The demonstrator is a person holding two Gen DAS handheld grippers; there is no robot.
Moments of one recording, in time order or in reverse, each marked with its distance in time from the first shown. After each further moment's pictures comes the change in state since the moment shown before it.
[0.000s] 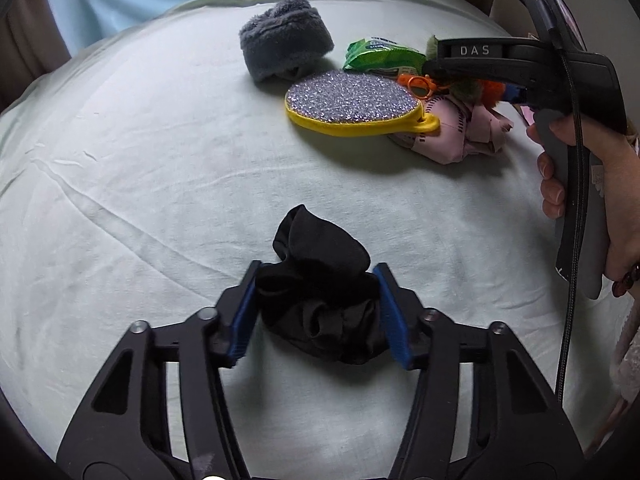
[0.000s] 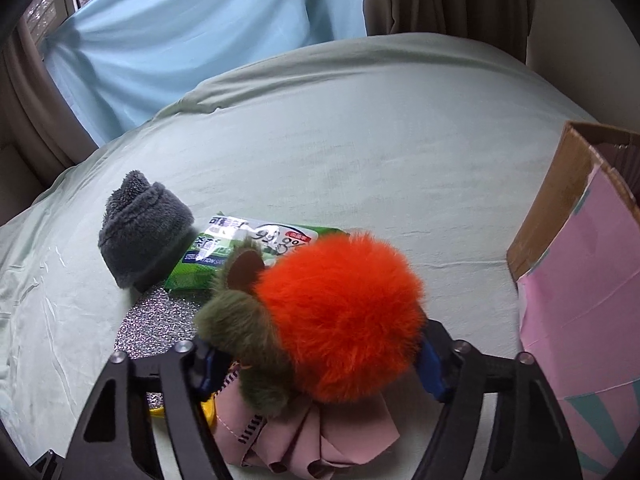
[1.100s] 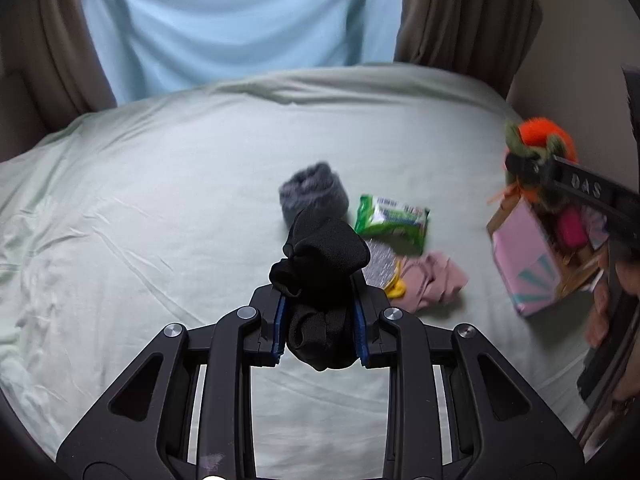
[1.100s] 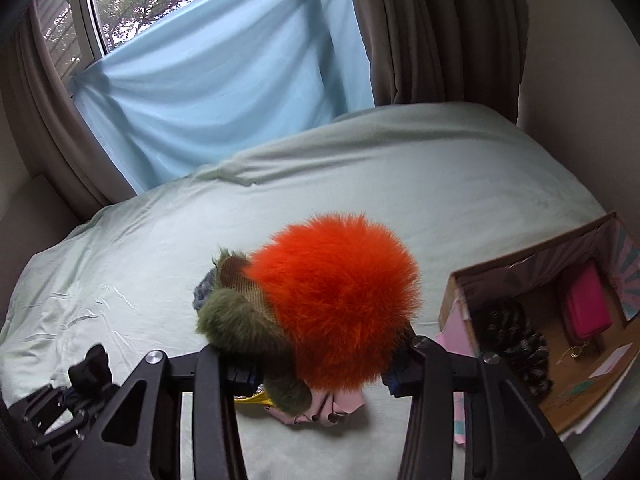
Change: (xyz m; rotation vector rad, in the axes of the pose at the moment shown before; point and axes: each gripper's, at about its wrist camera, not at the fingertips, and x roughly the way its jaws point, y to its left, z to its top) left arm -0.132 -0.007 0.123 -0.109 -0.164 0.088; right arm -0.164 -0.004 0.056 -0.005 -0.115 0.070
